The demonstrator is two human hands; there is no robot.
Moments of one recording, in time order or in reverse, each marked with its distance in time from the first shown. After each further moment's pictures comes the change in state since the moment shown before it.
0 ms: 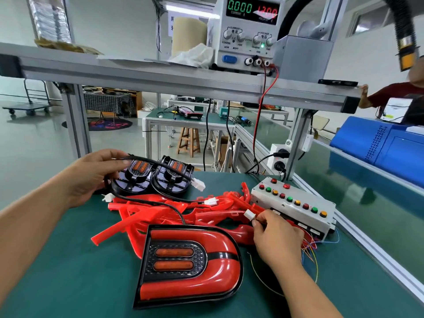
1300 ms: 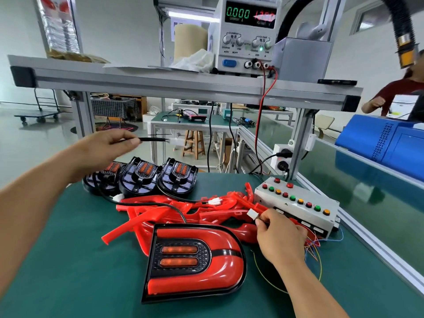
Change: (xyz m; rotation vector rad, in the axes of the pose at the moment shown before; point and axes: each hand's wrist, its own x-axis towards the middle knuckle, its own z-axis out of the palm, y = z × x) left_hand -0.007 0.054 -0.009 0.464 -0.030 0.264; right_hand -0.003 0.001 0.001 -0.024 0.025 -0.009
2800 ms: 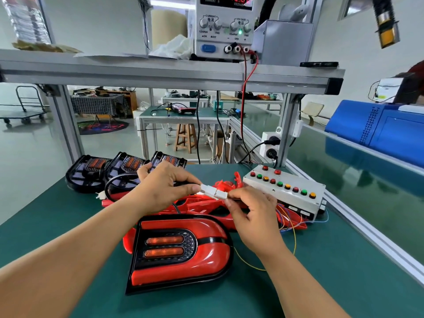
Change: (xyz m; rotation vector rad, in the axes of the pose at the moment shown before) left_hand -0.027 0.034 0.136 0.211 -0.145 0.334; right_hand -0.013 -0.015 -0.007 0.489 0.207 -0.500
